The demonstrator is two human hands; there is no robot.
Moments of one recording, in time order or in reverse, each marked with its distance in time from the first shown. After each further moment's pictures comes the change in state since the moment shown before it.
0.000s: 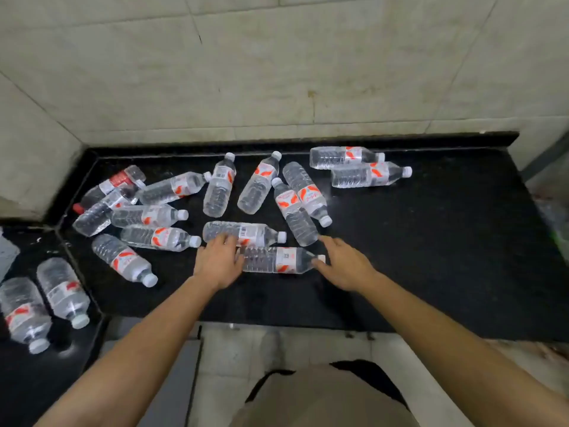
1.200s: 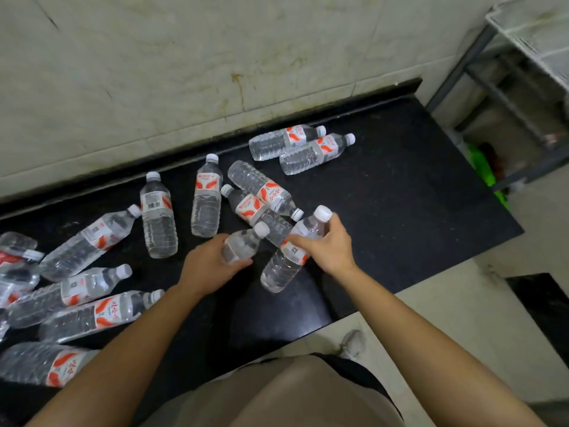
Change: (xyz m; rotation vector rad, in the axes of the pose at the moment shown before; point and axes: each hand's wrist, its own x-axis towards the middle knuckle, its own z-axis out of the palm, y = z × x) left_hand 0.116 -0.024 0.006 -0.396 -0.131 0.372; right_hand 0.040 -0.051 0.024 0.870 0.641 0.560
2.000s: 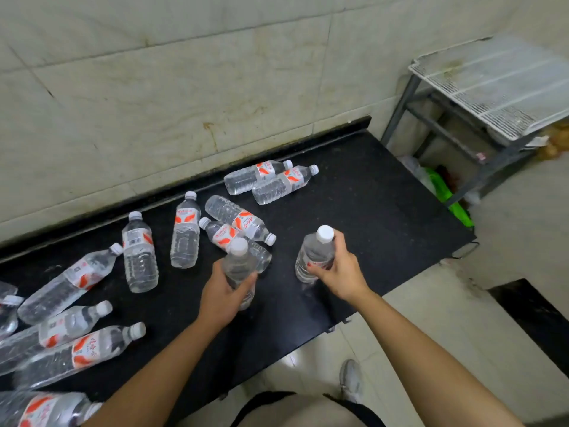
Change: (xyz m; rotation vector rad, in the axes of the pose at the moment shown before) left_hand -0.038 0.065 0.040 -0.553 0.097 -0.032; right_hand -0.014 0.047 -0.087 -0.202 -0.034 -0.283
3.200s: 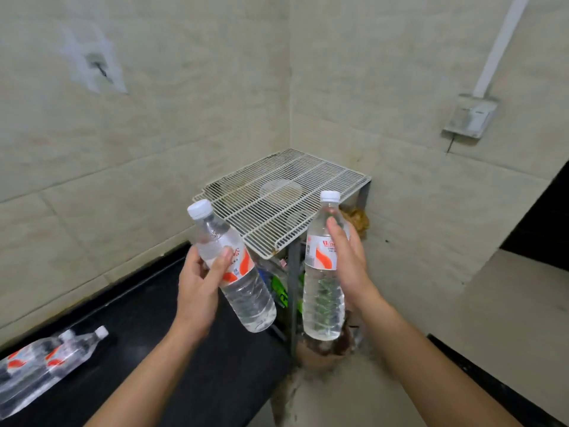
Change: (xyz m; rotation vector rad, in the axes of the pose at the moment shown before) left_hand 0.032 0.471 0.406 -0.591 -0.172 0.539; right_hand 0.067 0.136 -0.544 0.888 0.521 -0.176
